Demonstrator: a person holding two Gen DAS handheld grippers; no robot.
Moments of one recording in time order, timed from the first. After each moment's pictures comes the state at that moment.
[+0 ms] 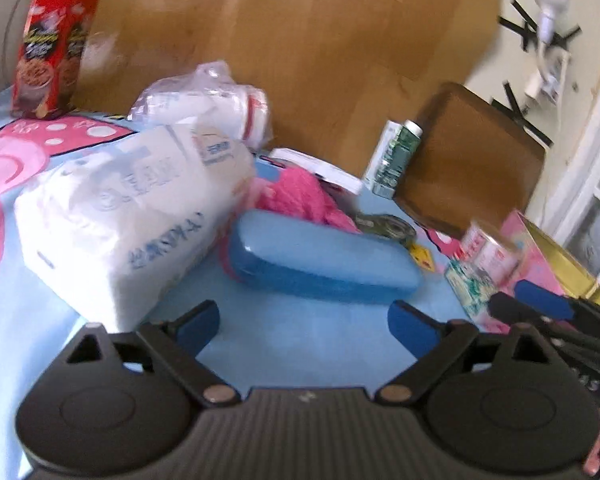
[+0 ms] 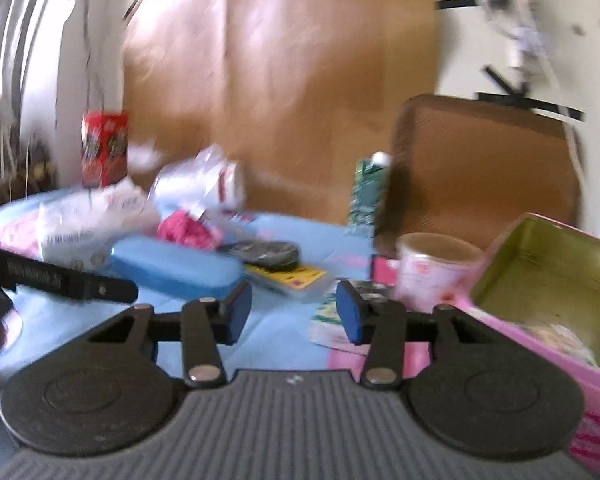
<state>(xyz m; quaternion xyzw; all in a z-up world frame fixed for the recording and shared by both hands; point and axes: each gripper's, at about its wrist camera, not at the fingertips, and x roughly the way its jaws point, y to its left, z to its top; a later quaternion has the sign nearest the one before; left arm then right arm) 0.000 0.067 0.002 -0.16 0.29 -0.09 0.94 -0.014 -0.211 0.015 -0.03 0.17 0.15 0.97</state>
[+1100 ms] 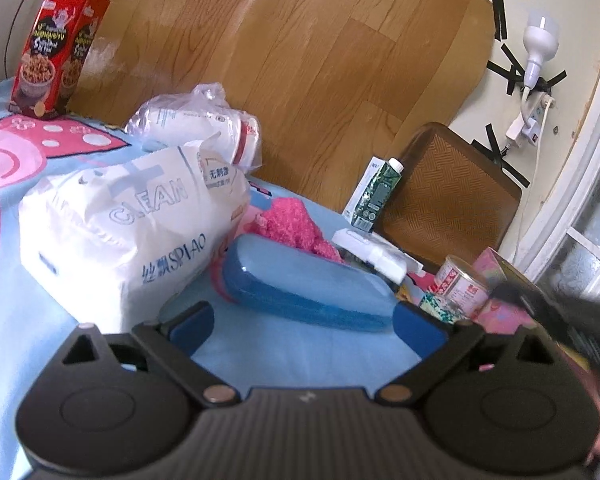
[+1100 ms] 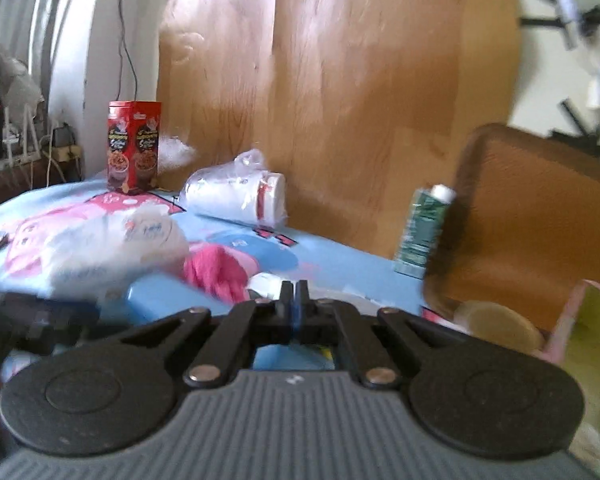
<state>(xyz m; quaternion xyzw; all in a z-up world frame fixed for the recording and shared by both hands) -0.008 0.081 0.003 -0.20 0.25 -0.12 0.94 0.018 -0.188 0.051 -0.07 0.17 0.20 0.96</state>
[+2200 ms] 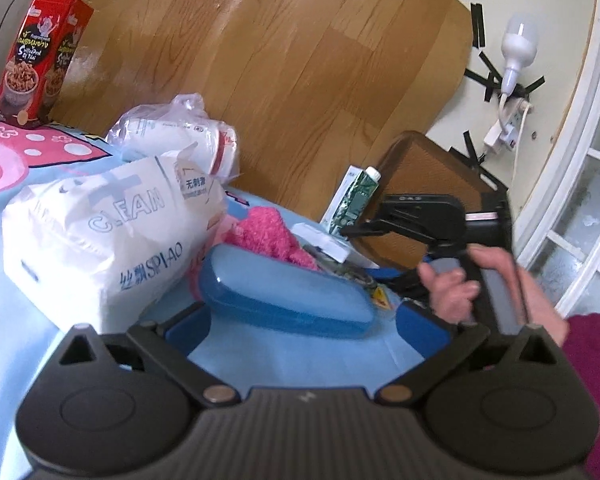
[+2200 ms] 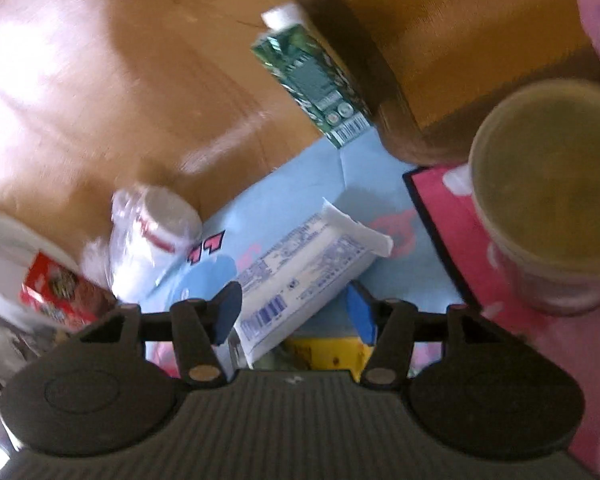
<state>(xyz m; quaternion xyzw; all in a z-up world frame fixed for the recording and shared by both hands) -0.013 0.078 0.005 -0.21 0.22 -0.15 0.94 0.188 -0.227 -0.002 0.37 0.40 0.10 0.83</state>
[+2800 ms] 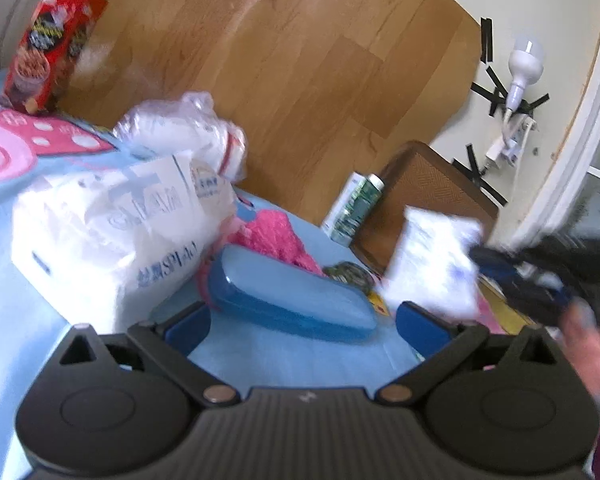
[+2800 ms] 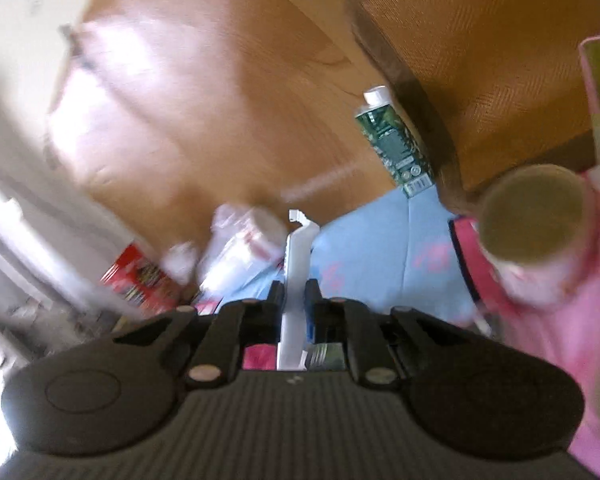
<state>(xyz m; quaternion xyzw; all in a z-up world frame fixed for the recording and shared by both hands) -0.011 0.091 0.003 -0.23 0.23 -0.16 0.93 0.082 -0.249 0.050 0.34 0.29 0.21 0.87</state>
